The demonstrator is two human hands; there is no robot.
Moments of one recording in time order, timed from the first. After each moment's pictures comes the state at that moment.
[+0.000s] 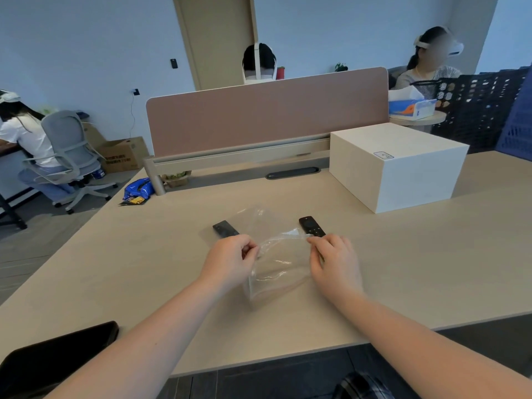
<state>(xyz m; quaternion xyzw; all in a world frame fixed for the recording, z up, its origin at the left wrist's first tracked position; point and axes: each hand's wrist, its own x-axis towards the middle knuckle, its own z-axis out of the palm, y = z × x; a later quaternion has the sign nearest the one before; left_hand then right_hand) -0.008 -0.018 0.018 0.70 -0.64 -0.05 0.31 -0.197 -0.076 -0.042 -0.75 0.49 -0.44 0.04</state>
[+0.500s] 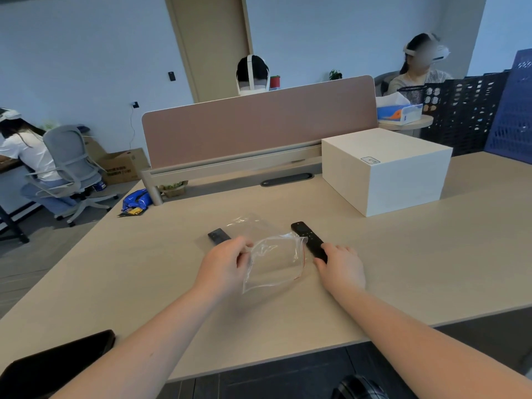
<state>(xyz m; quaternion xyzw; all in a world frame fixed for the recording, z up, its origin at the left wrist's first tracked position) -0.017 -0.012 0.023 0.68 -0.67 0.00 0.29 -0.220 -0.094 -0.042 -0.72 0.64 -0.25 0.09</state>
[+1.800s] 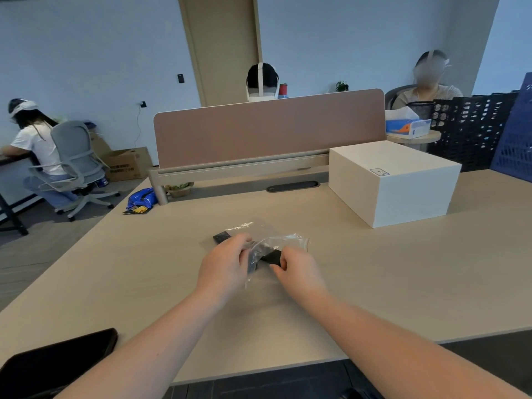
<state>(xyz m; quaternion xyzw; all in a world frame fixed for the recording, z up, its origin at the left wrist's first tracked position) -0.014 -0.009 0.029 0.70 -0.63 0.04 0.33 -0.153 -0.066 -0.005 -0.79 0.51 -0.26 0.23</state>
